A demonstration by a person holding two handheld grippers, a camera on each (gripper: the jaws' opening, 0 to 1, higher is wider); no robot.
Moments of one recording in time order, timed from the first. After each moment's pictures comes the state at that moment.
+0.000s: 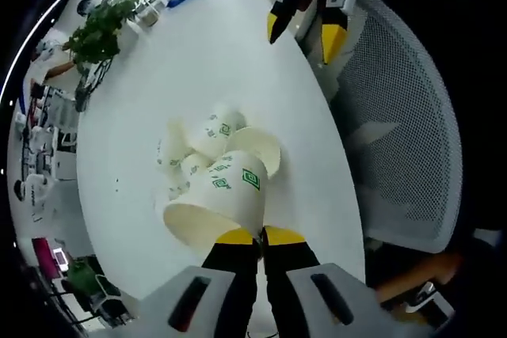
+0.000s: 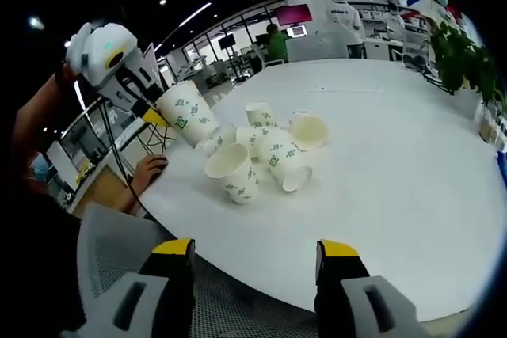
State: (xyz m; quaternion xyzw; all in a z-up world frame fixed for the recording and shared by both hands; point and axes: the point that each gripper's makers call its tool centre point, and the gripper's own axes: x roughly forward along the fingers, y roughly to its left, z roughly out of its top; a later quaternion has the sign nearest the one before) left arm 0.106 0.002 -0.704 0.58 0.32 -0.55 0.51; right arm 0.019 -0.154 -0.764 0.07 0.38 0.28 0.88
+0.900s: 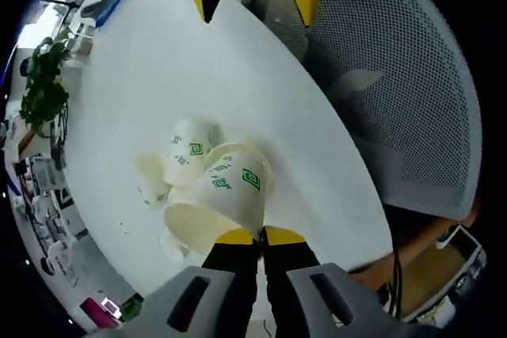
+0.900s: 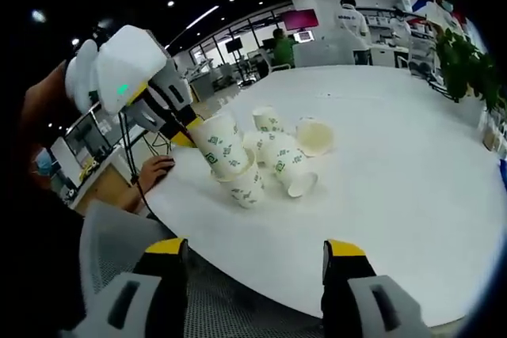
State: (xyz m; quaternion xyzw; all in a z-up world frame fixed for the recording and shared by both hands) left arm 0.096 -0.024 -0.739 0.69 0.29 -0.55 0.36; right arm 0.019 -0.150 -0.756 0.06 0.37 0.30 0.88
